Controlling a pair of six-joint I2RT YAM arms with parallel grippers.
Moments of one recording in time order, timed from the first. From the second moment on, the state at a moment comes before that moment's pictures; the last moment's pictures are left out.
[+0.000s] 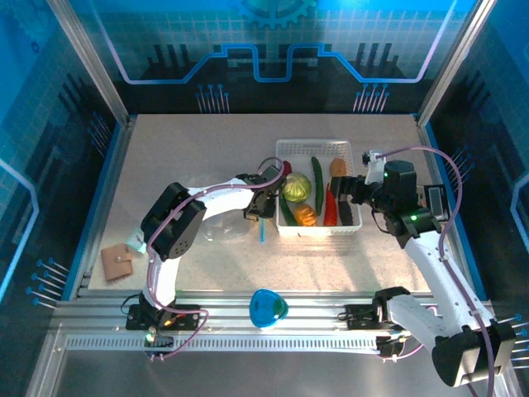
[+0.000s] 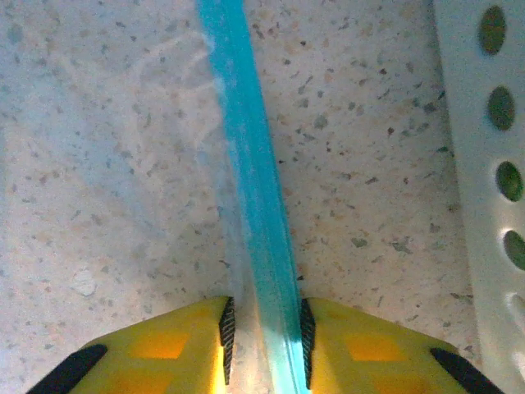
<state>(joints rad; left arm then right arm) -0.67 2.02 1.35 -0.61 -0.17 -0.50 0.17 0.94 0.85 -0.43 -0.26 0.25</state>
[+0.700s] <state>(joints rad) -0.57 1.77 1.28 -0.63 0.05 -0.45 0.17 0.96 0.85 -0.44 -0.34 0.25</state>
